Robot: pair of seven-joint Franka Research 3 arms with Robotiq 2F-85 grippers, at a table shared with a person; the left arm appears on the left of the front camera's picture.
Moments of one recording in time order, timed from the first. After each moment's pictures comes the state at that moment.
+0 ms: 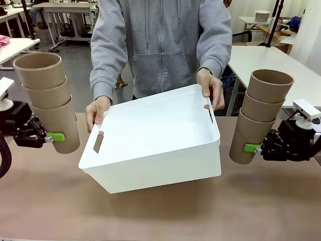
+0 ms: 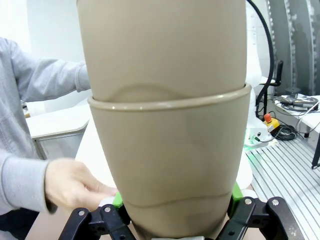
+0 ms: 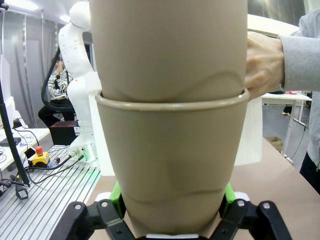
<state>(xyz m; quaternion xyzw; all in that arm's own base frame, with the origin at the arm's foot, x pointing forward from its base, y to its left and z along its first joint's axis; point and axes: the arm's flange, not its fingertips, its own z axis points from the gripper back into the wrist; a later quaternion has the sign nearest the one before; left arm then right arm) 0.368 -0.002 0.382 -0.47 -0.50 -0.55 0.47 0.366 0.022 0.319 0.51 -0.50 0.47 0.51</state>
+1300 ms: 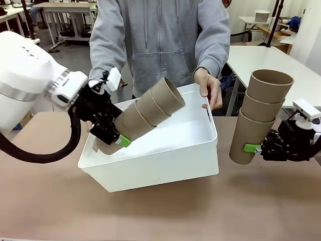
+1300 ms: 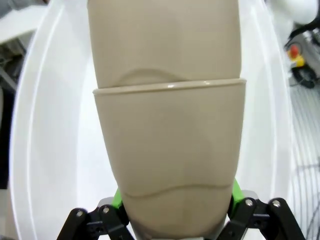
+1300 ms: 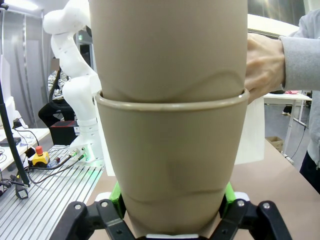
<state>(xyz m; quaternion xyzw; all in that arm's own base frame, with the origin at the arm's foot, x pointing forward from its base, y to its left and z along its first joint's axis) 0.375 -0.202 0.439 -0.29 -0.27 -0.63 0.66 0.366 0.022 0.319 0.51 -0.50 0.47 0.51</state>
